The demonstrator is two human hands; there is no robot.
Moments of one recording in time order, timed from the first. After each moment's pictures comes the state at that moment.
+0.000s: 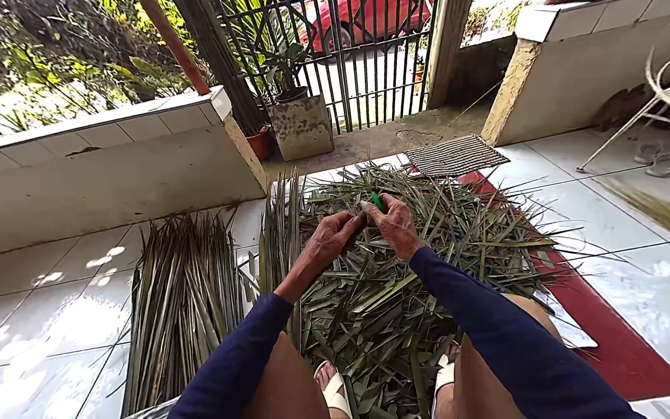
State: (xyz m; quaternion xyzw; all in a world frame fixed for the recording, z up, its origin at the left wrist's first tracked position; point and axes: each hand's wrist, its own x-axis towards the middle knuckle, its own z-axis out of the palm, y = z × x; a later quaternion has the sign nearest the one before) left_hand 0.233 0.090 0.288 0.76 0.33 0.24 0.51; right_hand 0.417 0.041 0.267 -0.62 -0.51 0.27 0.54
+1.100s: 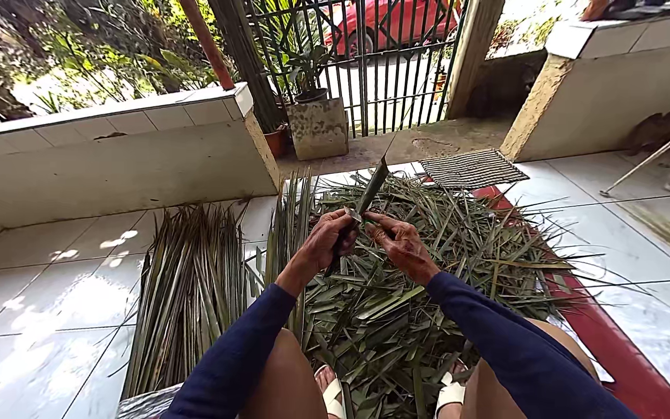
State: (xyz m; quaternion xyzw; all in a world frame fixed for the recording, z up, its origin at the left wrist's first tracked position) left_hand 0.218 0.103 0.299 0.50 0.31 0.30 0.75; right_hand 0.404 0.029 0.266 -0.55 -0.63 0.26 0.48
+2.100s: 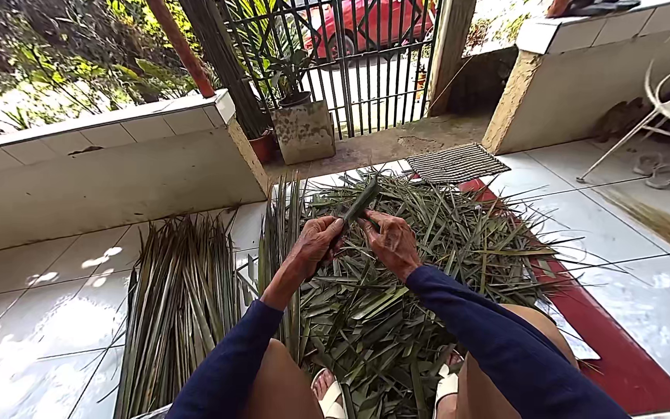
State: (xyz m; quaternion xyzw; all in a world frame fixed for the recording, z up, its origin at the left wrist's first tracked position) left_hand 0.214 0.095 0.303 0.61 0.40 0.26 0.63; right_hand 0.394 0.031 0.268 -0.70 -0.59 0.08 0.40
